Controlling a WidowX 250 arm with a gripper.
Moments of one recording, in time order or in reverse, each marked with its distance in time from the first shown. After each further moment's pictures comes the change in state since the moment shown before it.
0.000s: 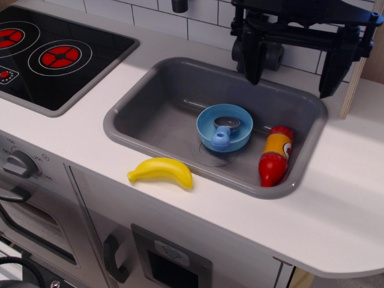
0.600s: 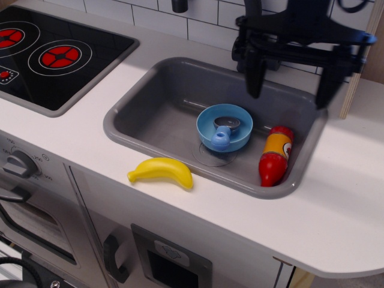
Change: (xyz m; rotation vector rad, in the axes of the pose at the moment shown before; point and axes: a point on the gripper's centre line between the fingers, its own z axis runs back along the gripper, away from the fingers) arm 0.024 0.012 -0.031 0.011 0.026 0.090
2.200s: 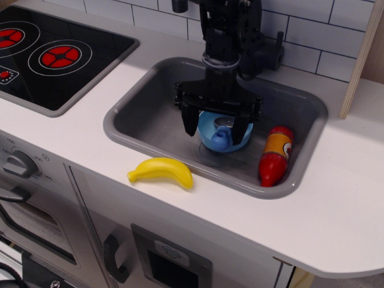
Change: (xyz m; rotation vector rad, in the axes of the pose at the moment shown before) arm 0.036 0.061 -0.122 0.049 0.061 -0.035
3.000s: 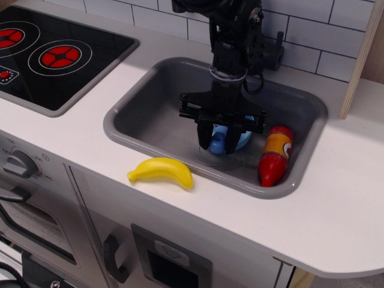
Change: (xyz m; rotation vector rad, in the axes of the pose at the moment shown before) arm -0.006 -0.006 -0.009 0.019 0.023 0.013
